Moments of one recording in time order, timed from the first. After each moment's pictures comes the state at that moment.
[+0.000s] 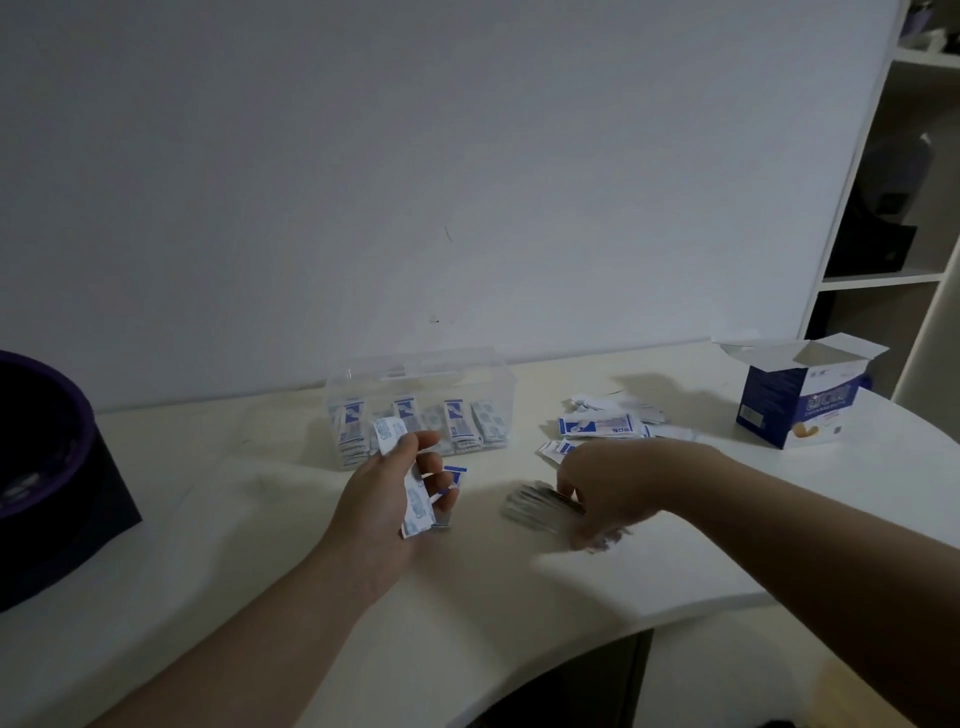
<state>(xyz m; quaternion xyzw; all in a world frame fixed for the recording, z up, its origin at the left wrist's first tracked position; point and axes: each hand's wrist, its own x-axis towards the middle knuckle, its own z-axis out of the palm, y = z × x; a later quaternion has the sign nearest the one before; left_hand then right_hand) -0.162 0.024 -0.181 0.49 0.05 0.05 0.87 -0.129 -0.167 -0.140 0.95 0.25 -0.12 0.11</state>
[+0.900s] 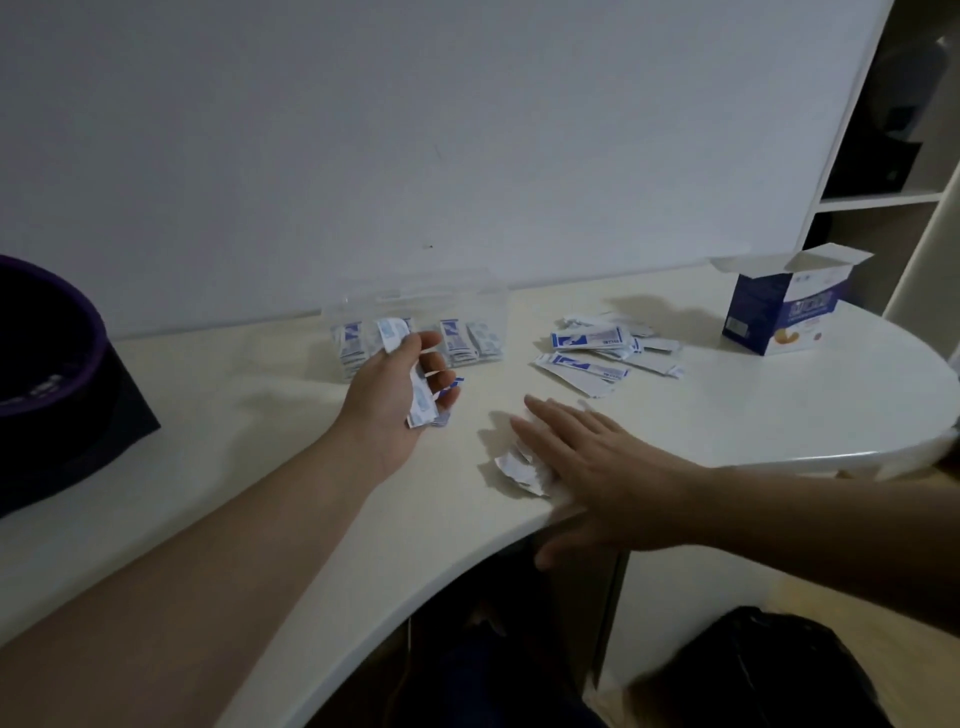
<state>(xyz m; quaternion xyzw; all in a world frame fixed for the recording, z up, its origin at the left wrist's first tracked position) -0.168 0.020 -0.179 0.52 0.03 0.04 0.85 -0.200 -0.180 -0.201 0.94 0.35 -0.03 0.04</state>
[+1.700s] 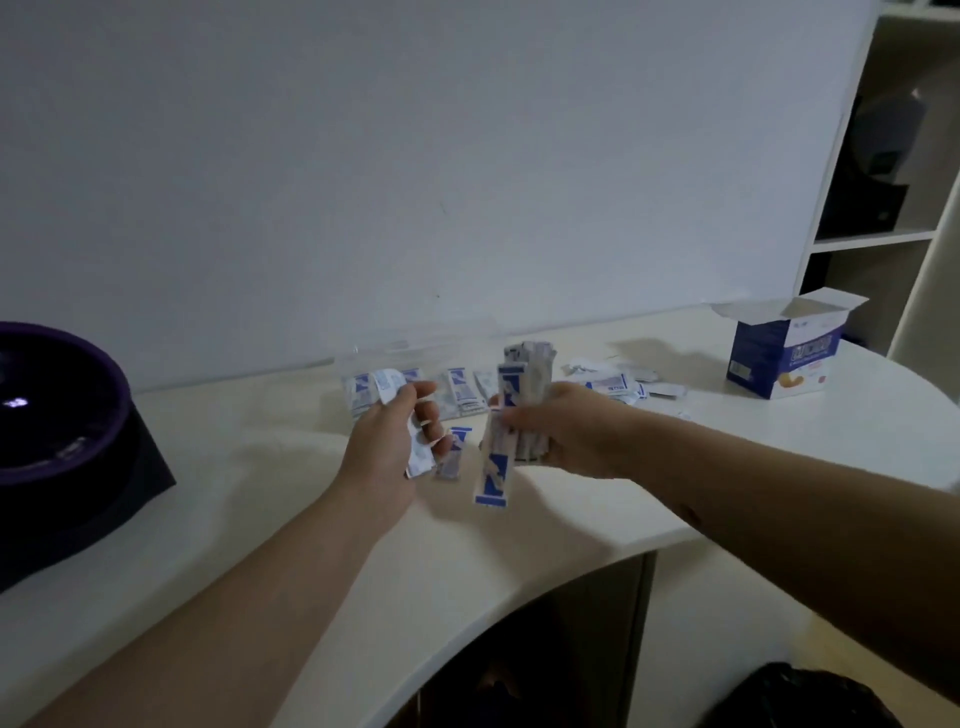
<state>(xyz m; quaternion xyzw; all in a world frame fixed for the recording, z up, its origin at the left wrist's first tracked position) -0.169 0.024 -0.182 0.52 0.05 0.06 0.85 -0.148 -0.143 -0.163 0.71 0.06 -0.18 -0.68</state>
